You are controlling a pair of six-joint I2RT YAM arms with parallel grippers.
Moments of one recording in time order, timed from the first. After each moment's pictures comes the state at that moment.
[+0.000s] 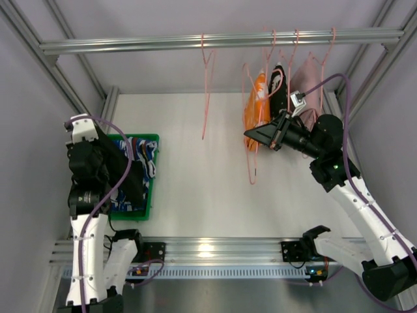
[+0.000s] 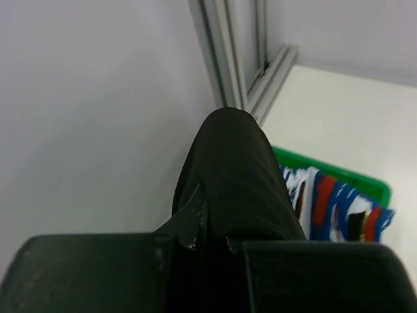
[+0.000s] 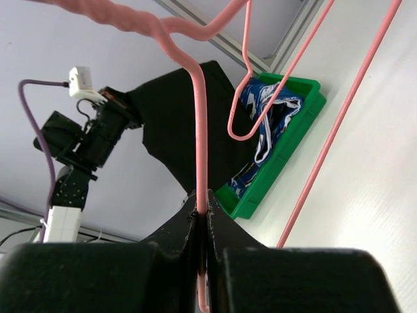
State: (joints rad) left arm 0.11 0.72 0.98 -0.33 -0.38 0.09; right arm 0.40 0.96 1.03 -0.06 -0.59 0.88
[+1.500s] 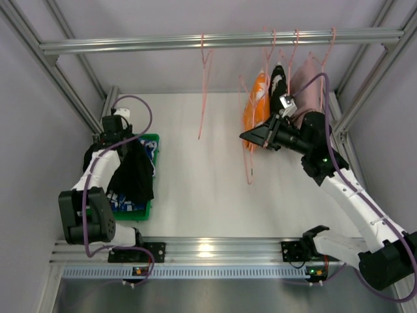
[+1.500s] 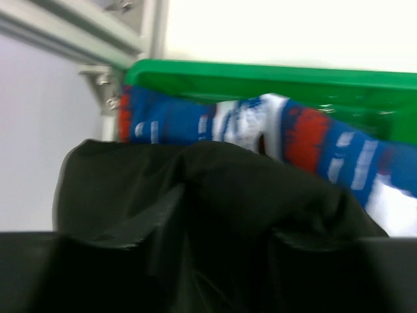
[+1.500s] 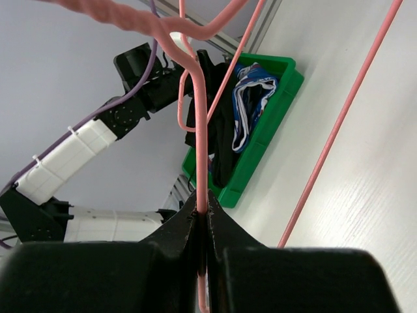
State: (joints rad) left arm 0.11 1.43 0.97 -0.20 -0.23 0.20; right arm 0.41 1.06 1.00 -0.05 -0.59 0.86
